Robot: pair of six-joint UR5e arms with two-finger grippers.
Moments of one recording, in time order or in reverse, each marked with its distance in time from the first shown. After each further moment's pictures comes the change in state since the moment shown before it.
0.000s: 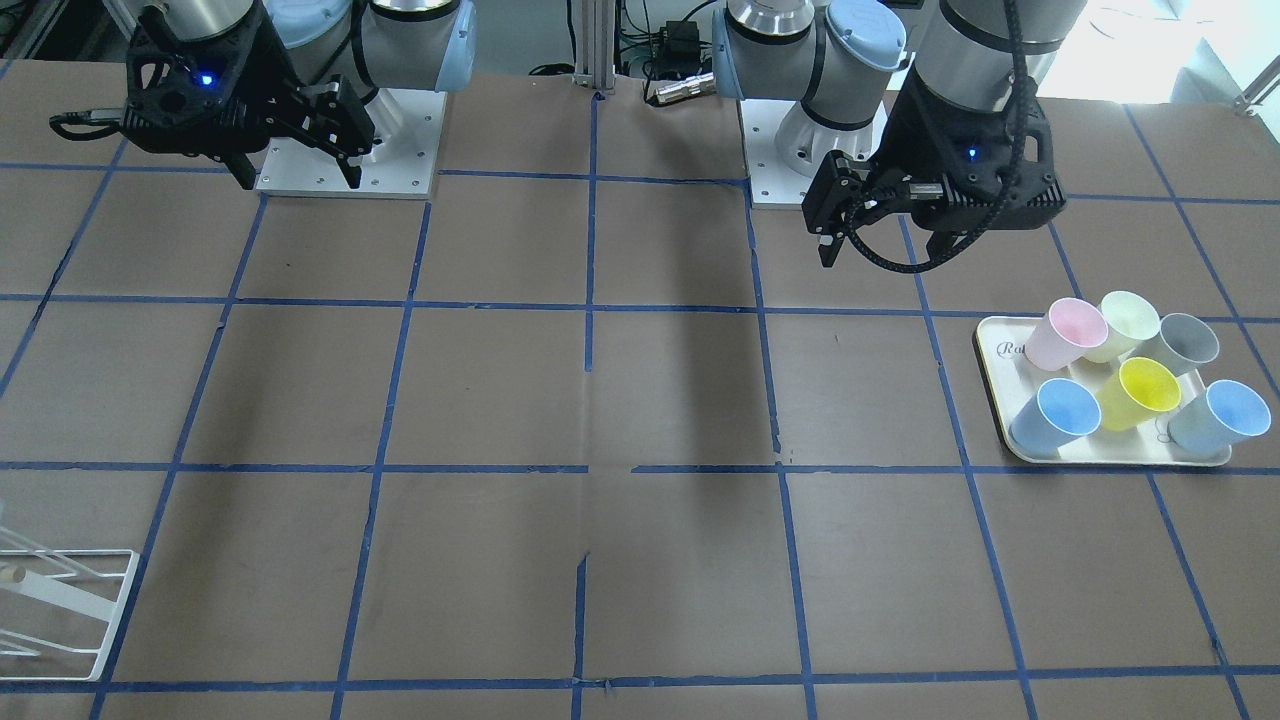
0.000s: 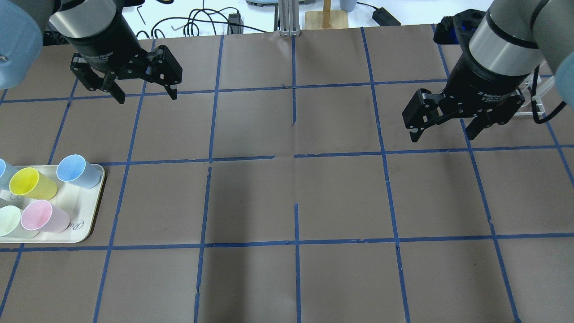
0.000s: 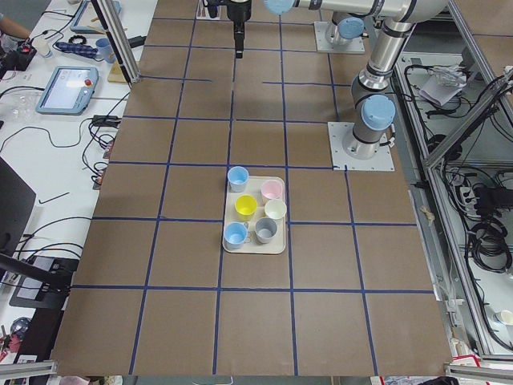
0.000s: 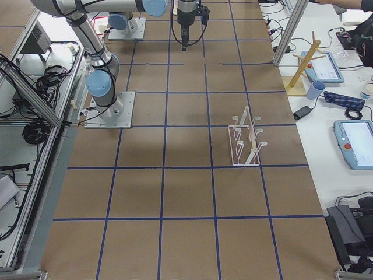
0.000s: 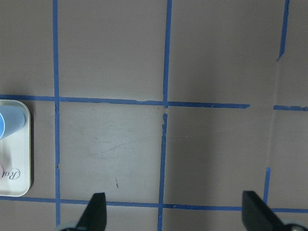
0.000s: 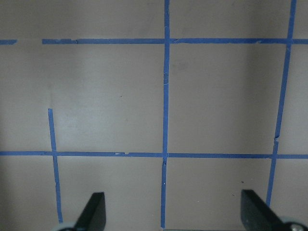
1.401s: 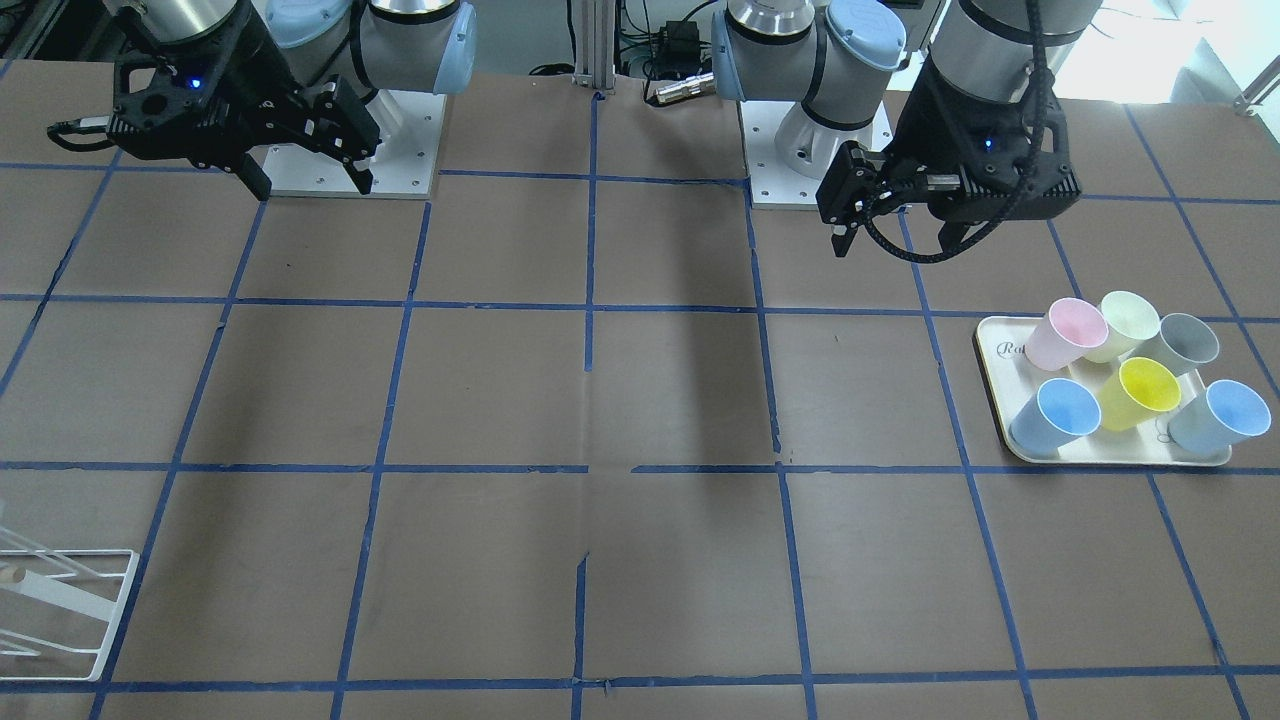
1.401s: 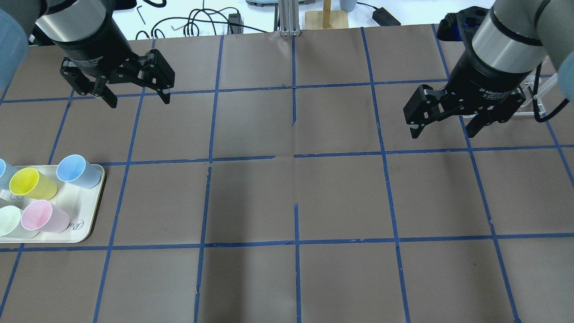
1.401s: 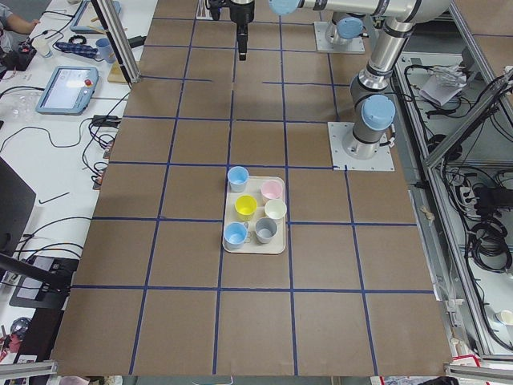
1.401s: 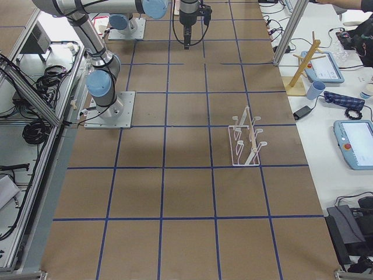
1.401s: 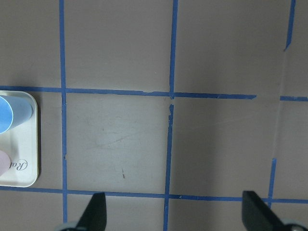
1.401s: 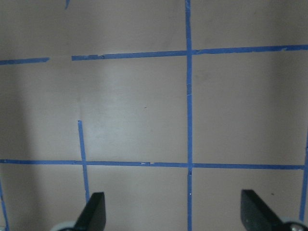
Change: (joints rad) left arm 0.025 0.016 -0.011 -0.015 0.002 0.021; right arm -0.037 0.004 -0.002 -0.023 0.151 -0.002
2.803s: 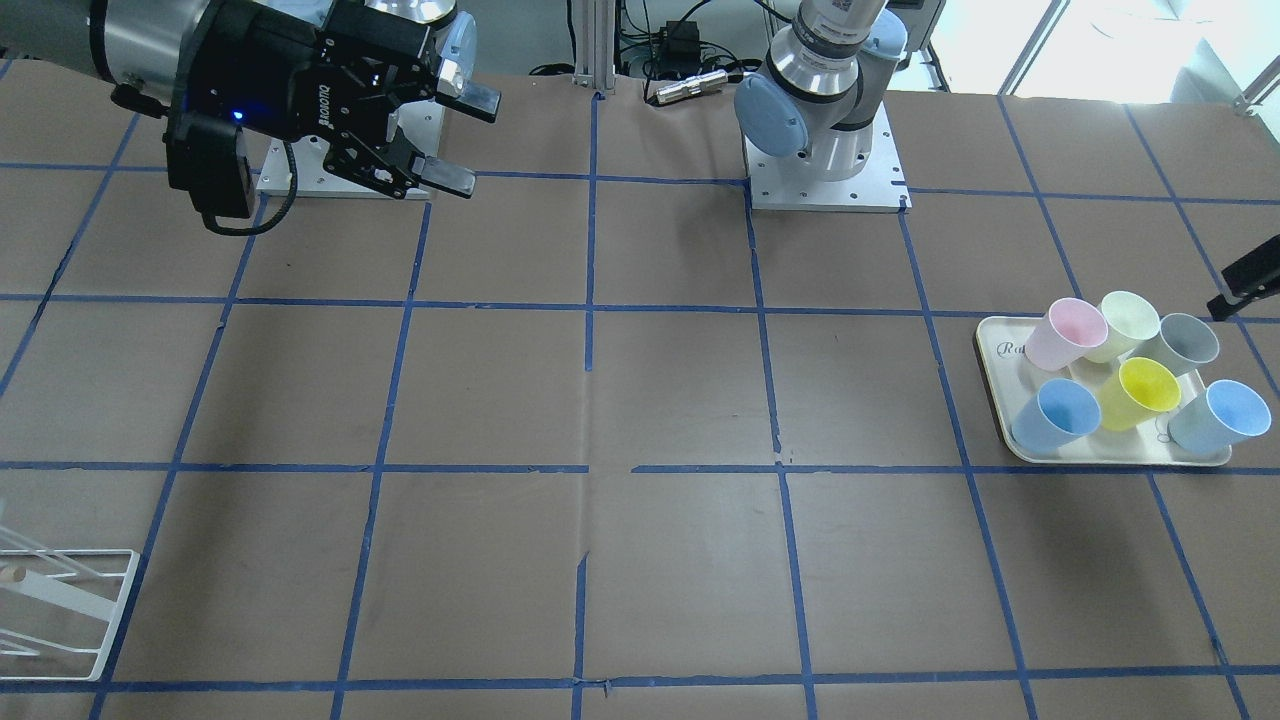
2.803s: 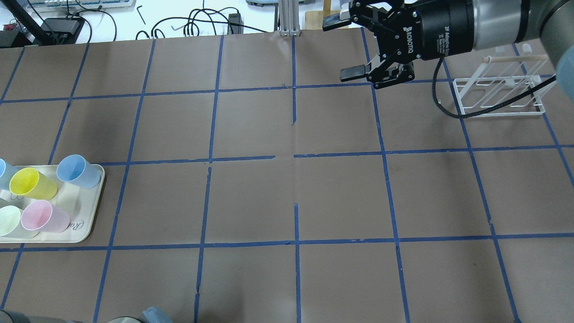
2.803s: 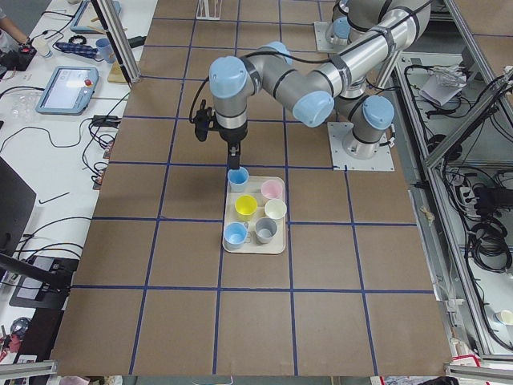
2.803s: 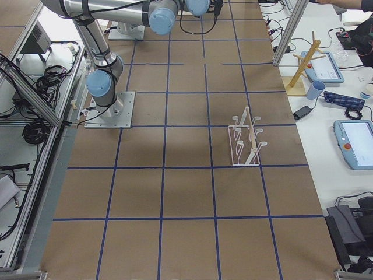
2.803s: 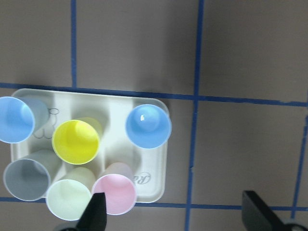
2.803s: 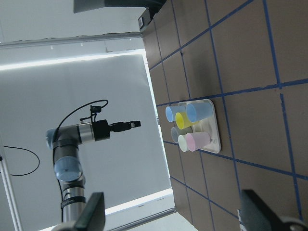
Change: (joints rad) left arm 0.755 -0.212 0.019 0.149 -0.032 0.809; right arm -0.093 0.058 0.103 0.009 1.087 -0.027
